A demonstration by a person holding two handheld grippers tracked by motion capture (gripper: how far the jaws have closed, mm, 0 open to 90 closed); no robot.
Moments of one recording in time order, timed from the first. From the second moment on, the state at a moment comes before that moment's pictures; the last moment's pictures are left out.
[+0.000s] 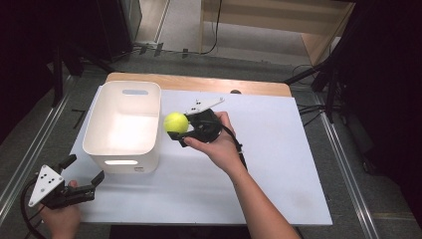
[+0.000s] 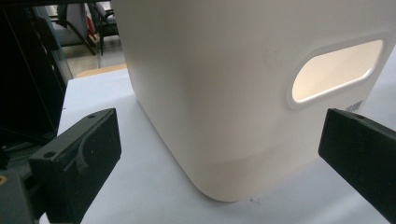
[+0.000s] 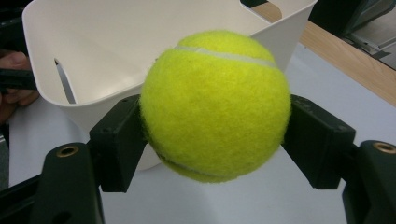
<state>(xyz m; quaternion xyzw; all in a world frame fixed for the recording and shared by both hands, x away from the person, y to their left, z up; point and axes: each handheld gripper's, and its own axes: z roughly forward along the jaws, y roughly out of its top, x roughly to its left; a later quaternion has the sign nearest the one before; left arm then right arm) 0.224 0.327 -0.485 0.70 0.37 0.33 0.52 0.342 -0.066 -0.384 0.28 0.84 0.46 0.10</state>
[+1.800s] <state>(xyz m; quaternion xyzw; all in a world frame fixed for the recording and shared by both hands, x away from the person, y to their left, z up) 0.224 0.328 -0.485 0.70 0.37 0.32 0.52 0.343 -0.019 -0.365 0.24 0.84 0.47 0.09</state>
